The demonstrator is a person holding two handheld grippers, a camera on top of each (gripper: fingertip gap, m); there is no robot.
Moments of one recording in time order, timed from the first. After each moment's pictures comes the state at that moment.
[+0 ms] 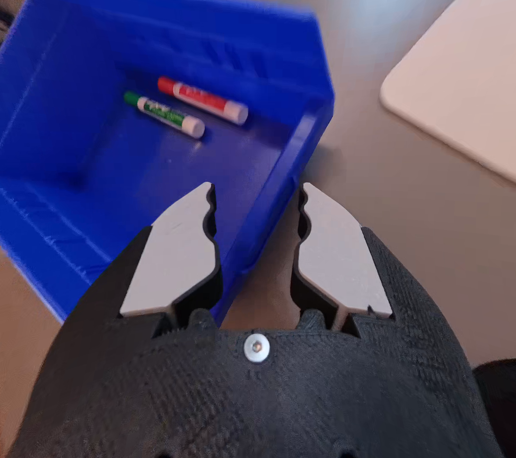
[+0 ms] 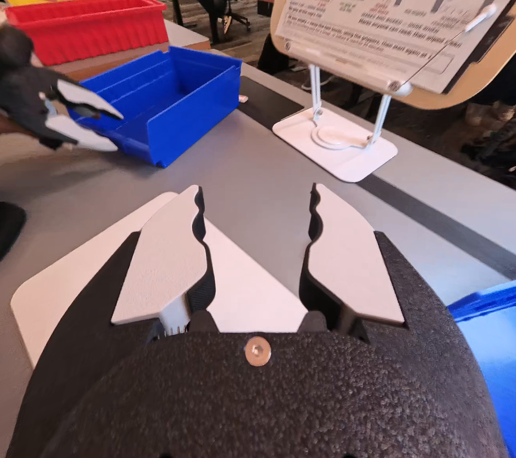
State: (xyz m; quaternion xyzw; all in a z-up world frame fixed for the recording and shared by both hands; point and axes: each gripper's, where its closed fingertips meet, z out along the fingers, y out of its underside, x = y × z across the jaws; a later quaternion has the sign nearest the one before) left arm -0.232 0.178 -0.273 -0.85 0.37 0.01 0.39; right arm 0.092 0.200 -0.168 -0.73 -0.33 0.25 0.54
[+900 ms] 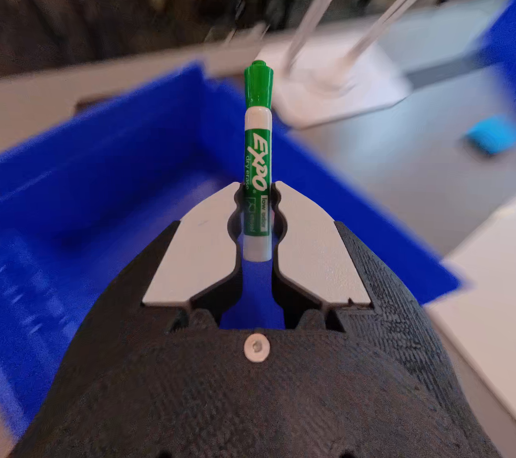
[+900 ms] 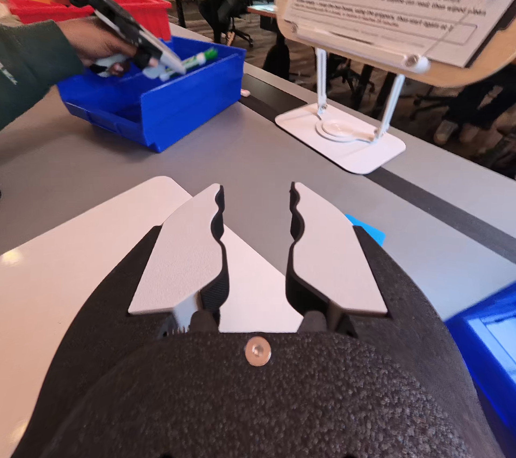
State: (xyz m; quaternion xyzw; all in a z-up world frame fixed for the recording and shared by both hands) left arm -0.253 0.324 -0.224 -0.85 0.17 -0.16 0.46; right arm 0.091 0.194 -0.207 -0.71 -0.34 0.25 0.57
